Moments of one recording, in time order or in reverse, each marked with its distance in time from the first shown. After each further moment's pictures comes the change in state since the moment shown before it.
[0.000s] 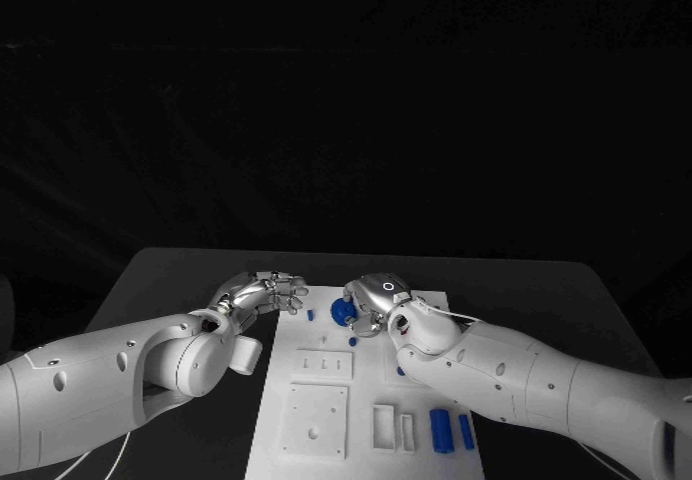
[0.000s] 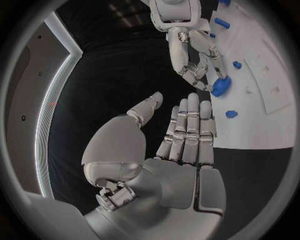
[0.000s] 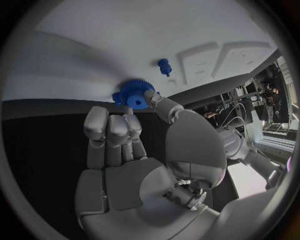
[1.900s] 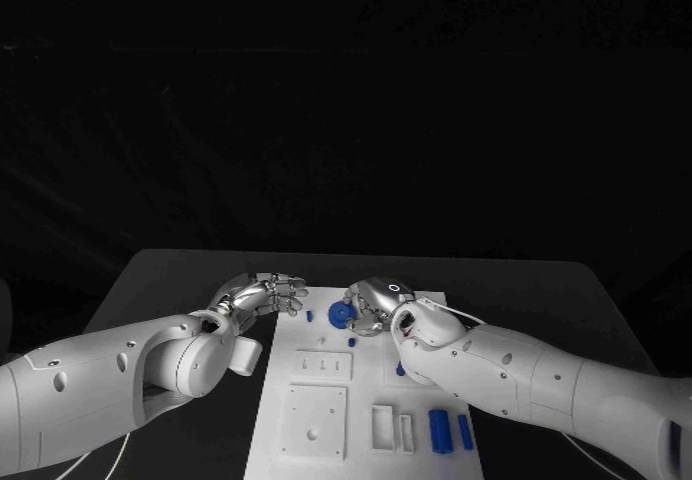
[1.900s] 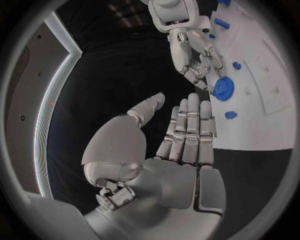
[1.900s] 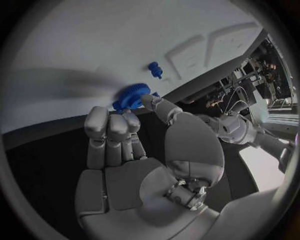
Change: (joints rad) left arm 0.000 0.003 0.000 -0.005 0.001 0.003 -0.009; left_hand 0.004 0.004 0.009 -0.004 0.108 0.000 0.000 -0.012 0.016 -0.004 0.004 -0.007 0.002 -0.004 0.004 0.000 -0.002 -0.003 -0.007 0.000 0.012 -0.004; right arm 0.004 -0.022 0.001 0.013 0.207 0.050 0.047; right_hand -0.067 0.023 -0.099 -0.013 0.380 -0.106 0.033 -0.055 -0.026 -0.035 0.007 -0.034 -0.020 0.006 0.012 -0.020 0.027 -0.002 -0.008 0.002 -0.004 0.000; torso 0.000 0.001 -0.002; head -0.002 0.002
